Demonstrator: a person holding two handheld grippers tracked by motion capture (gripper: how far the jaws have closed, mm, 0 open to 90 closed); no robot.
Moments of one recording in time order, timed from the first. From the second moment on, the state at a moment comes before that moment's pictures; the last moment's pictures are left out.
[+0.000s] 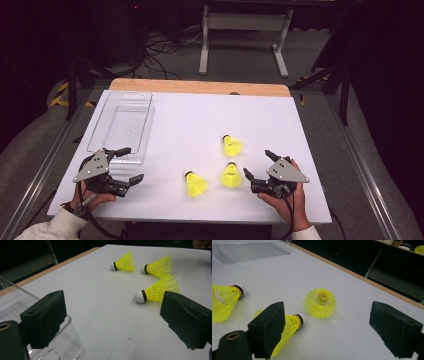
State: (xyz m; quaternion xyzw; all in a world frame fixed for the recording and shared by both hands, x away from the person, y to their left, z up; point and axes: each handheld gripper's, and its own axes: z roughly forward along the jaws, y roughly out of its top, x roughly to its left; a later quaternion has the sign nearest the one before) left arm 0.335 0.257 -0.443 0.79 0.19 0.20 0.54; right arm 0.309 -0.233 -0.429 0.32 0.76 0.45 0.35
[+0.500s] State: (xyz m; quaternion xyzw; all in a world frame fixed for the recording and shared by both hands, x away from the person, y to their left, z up) left arm 0.327 0.230 -0.444 0.81 0.17 0.18 0.53; right arm 0.311 -0.231 -0.432 0.33 0.77 0.43 0.35
